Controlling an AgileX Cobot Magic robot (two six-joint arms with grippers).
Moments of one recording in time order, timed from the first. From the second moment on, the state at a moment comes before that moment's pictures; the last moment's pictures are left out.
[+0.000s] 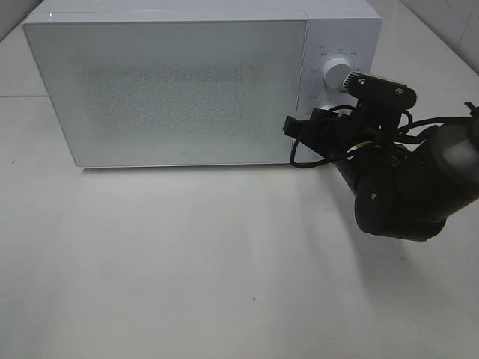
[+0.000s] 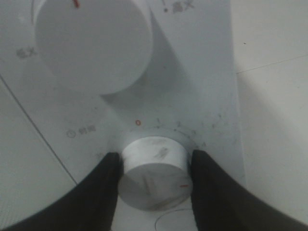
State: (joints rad) left arm 0.01 0.00 -0.50 -0.08 1.05 0.05; right arm 0.53 2.02 -0.70 0.59 -1.15 0.09
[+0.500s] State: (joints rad) left arm 0.01 0.00 -0.50 -0.08 1.05 0.05; right arm 0.53 2.02 -0.70 0.60 -1.15 0.49
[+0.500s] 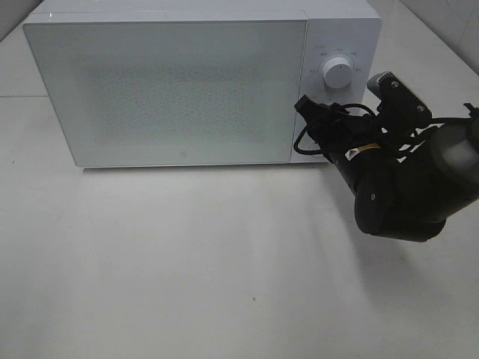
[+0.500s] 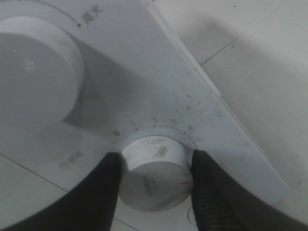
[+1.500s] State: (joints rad) left arm 0.01 0.00 -0.50 -0.08 1.05 0.05; right arm 0.54 2.02 -0.70 0.62 -1.16 1.38
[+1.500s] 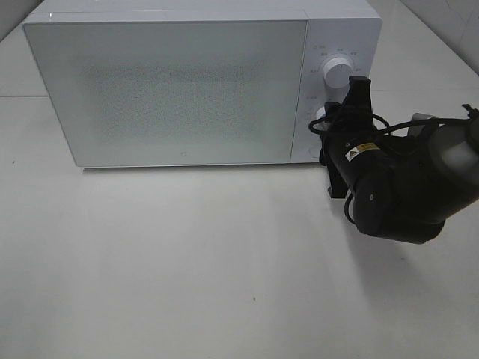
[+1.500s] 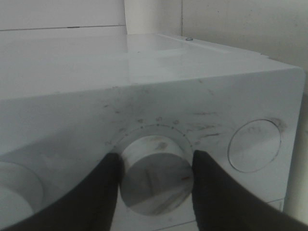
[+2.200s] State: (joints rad) left arm 0.01 0.00 -0.50 -0.08 1.05 0.05; right arm 0.54 2.02 -0.70 0.63 -1.16 1.51
